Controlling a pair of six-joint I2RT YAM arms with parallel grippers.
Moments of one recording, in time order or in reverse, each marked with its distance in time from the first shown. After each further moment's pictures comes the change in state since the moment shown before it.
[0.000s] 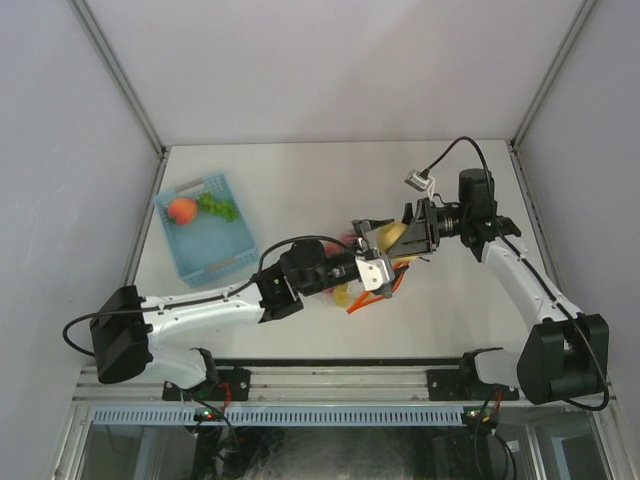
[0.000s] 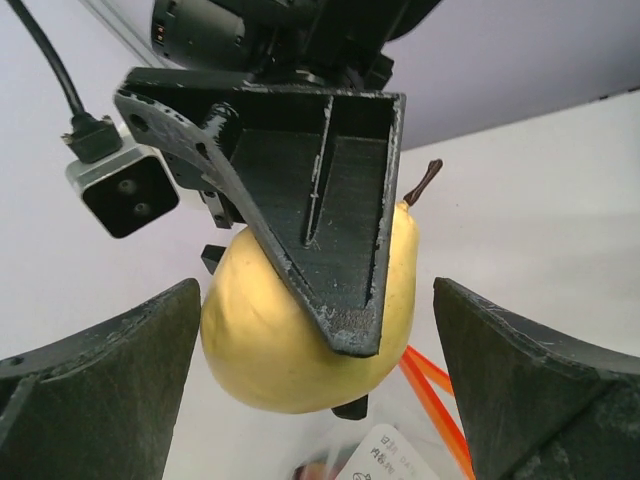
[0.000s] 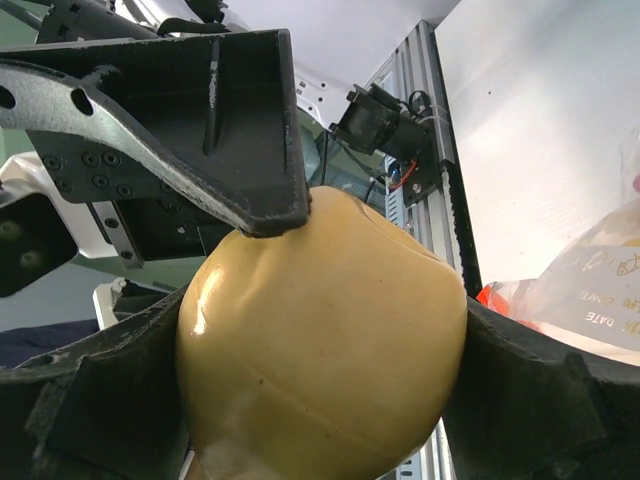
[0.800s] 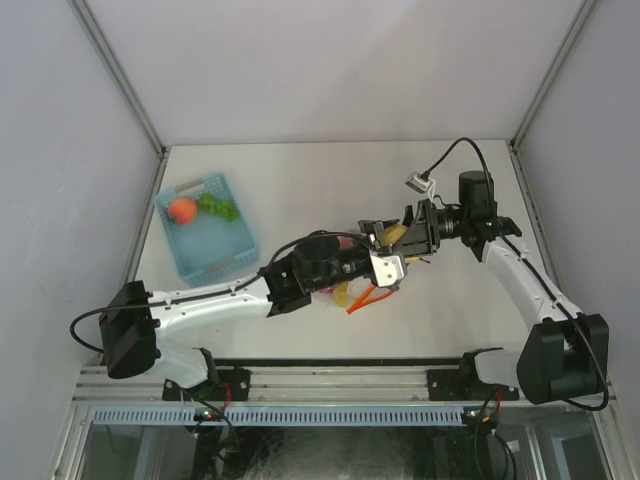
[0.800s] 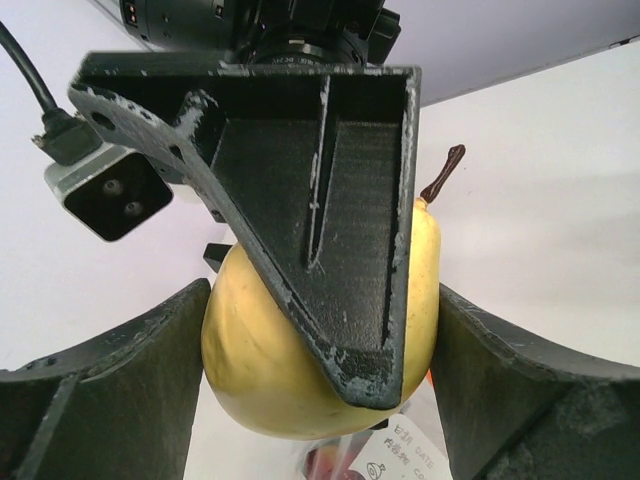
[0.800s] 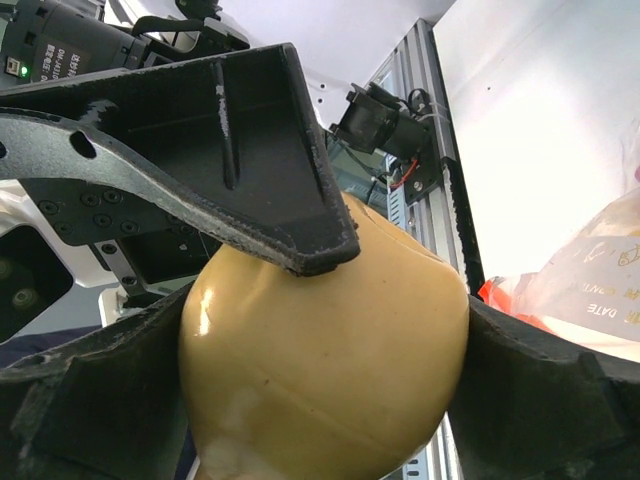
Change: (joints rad) left arm -0.003 0.067 0.104 -0.150 -0.033 0.073; right arm -0.004 0.000 0.000 -0.067 0.004 -0.045
